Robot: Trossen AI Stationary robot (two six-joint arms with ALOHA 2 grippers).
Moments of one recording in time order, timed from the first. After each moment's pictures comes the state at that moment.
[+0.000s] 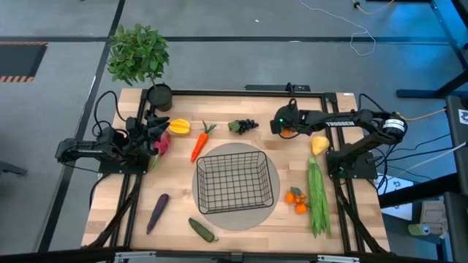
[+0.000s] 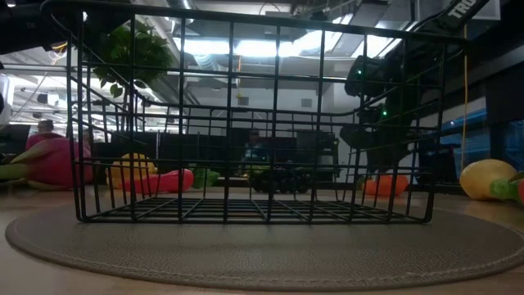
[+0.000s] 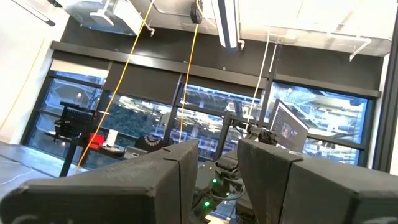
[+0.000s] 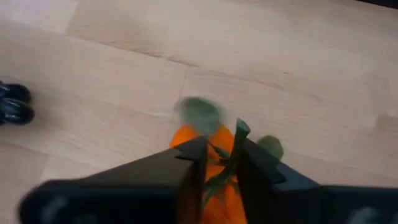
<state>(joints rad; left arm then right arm) 0.02 0.01 0.01 0.64 -0.36 -0.10 -0.43 1.48 0.71 -0.38 0.45 0.81</state>
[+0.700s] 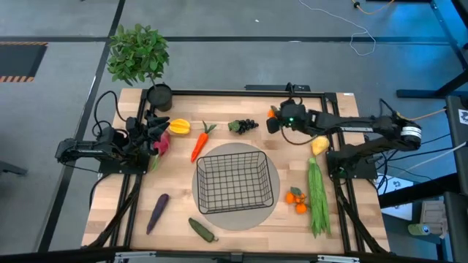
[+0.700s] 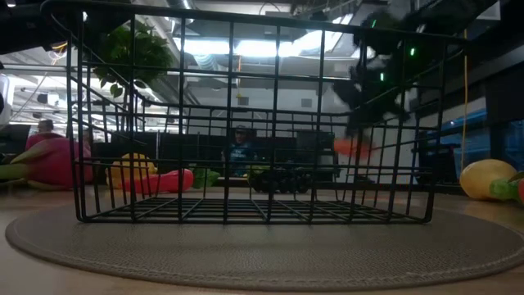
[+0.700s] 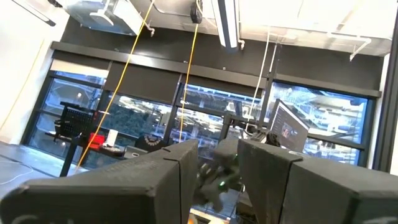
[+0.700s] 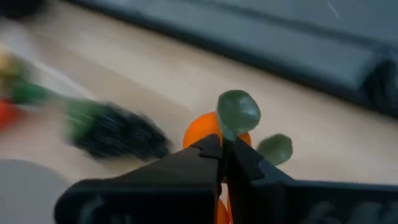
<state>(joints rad) 0.02 0.01 0.01 0.64 -0.36 -0.09 -0.32 1.26 0.71 -0.15 0.44 0.53</state>
